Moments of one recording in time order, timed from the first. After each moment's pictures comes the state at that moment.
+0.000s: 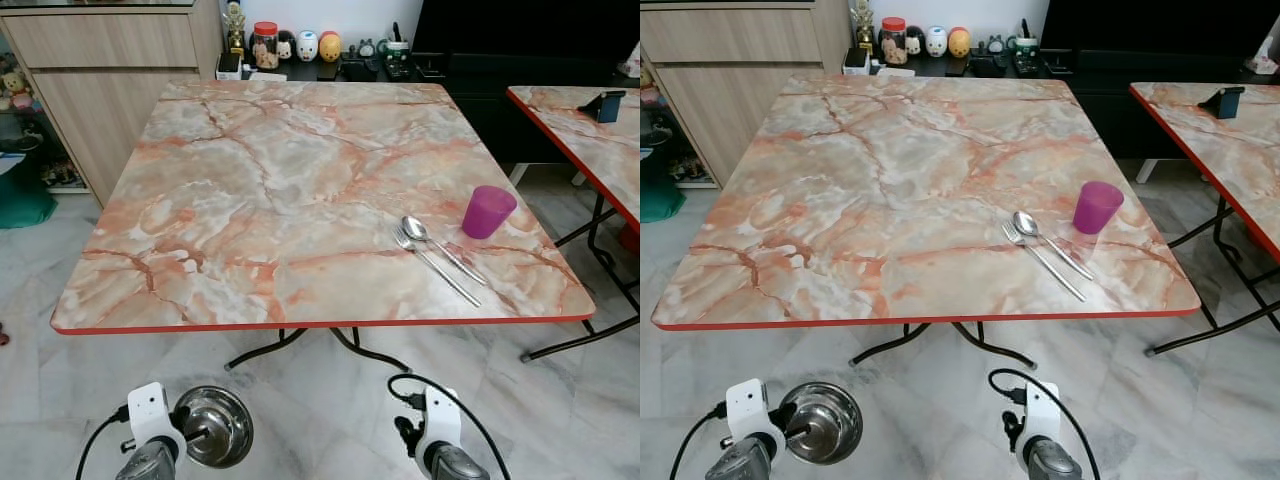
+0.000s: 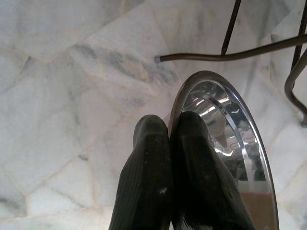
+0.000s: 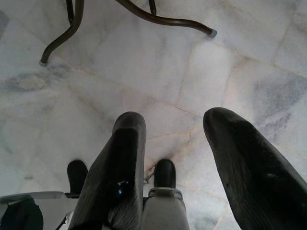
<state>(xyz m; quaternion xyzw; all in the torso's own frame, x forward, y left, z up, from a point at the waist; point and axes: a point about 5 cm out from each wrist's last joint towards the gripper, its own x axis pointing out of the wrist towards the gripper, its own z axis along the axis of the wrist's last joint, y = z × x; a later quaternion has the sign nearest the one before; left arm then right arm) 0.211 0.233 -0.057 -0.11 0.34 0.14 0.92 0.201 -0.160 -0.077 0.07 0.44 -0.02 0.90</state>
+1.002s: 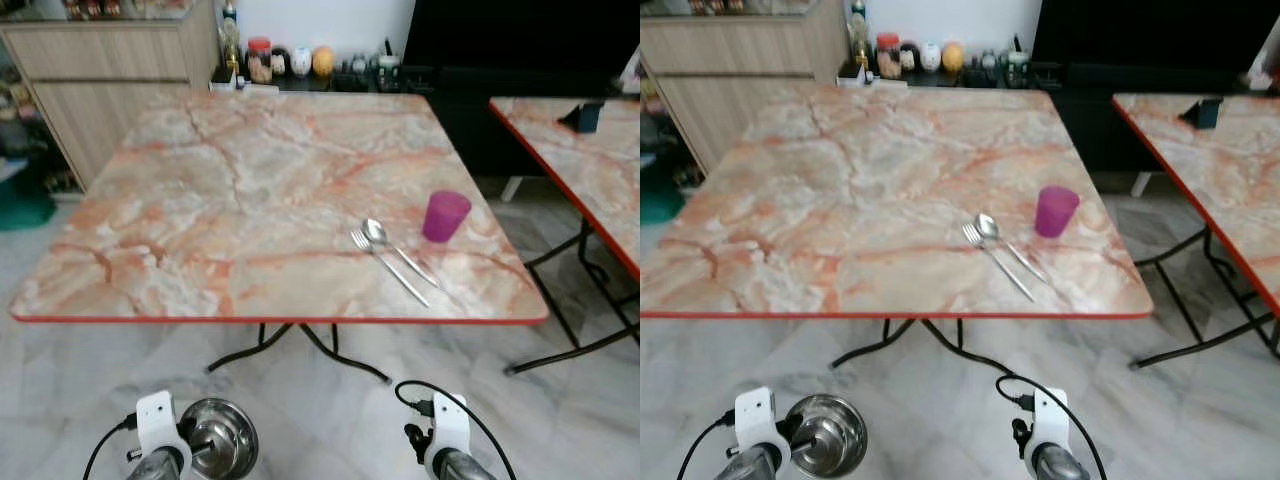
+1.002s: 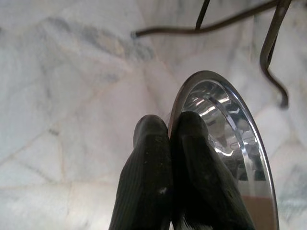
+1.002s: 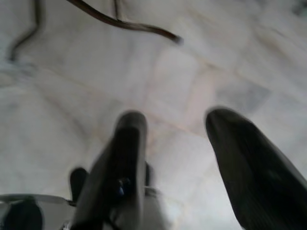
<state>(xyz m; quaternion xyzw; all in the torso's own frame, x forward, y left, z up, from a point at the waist) 0.202 0.235 -0.062 -0.09 0.36 0.14 0.92 0.197 -0.160 -0.080 0.06 0.44 -0.02 0.89</state>
